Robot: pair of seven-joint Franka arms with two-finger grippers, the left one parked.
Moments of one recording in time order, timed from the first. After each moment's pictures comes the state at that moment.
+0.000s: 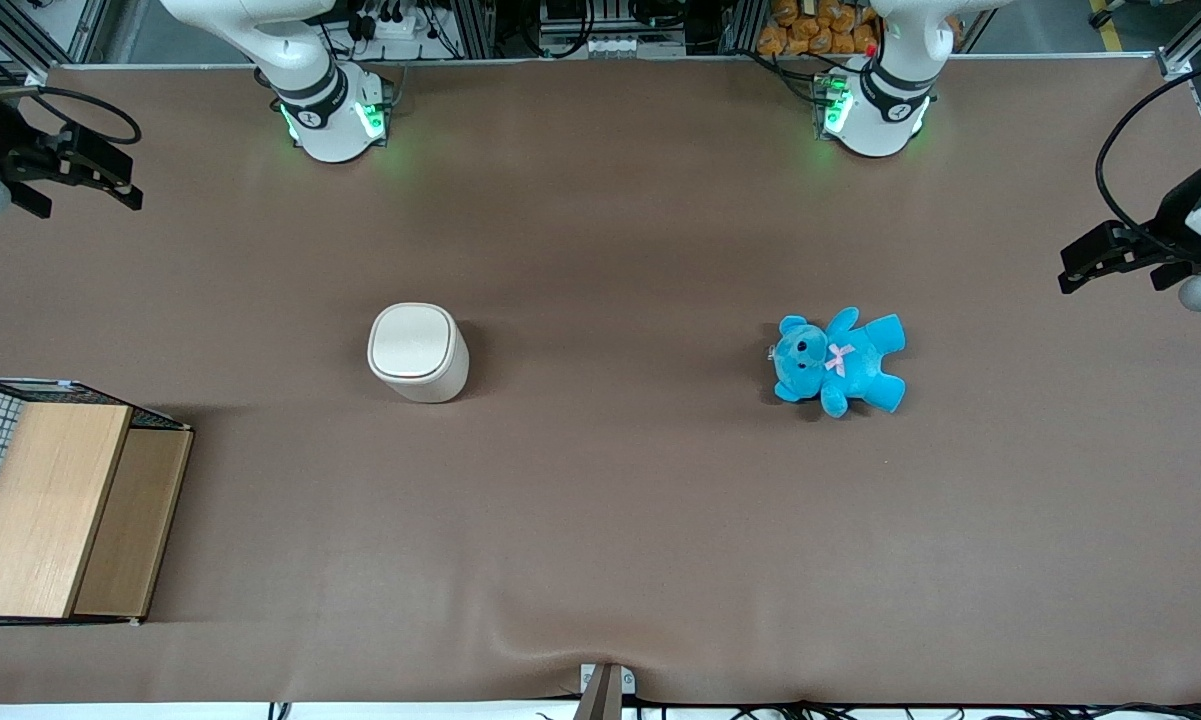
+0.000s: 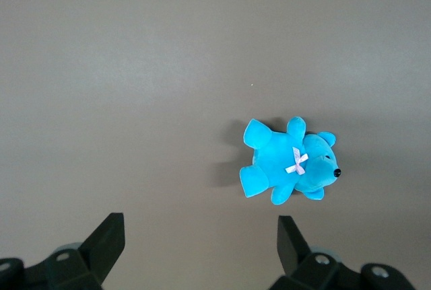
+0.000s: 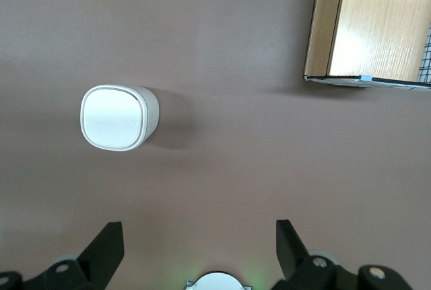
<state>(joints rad) 0.12 -0.10 -0.08 -1.57 0.03 1.41 -0.03</state>
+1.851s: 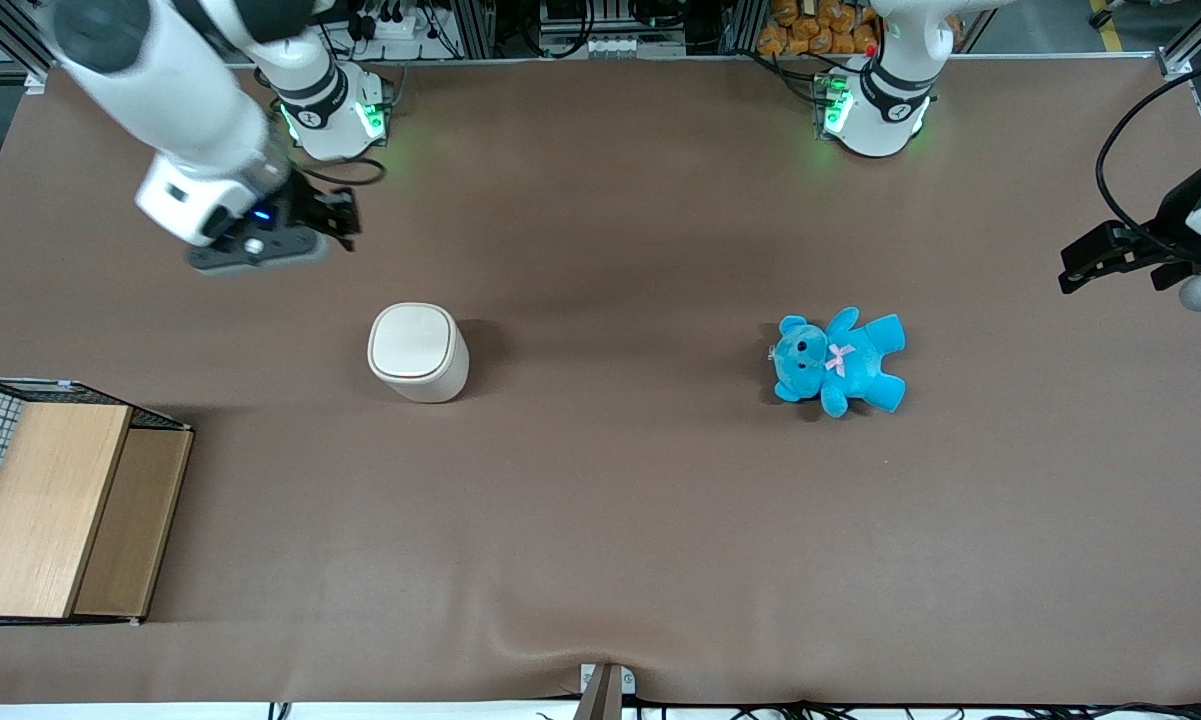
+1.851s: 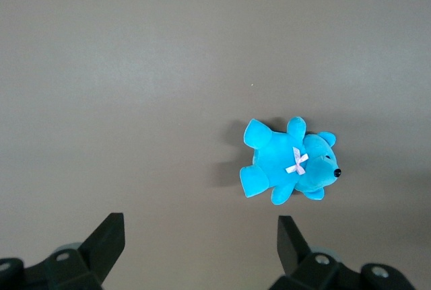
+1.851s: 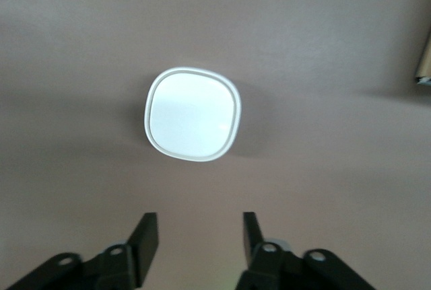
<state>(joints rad) 0.16 -0.08 0.25 -1.93 0.02 1.77 0.27</state>
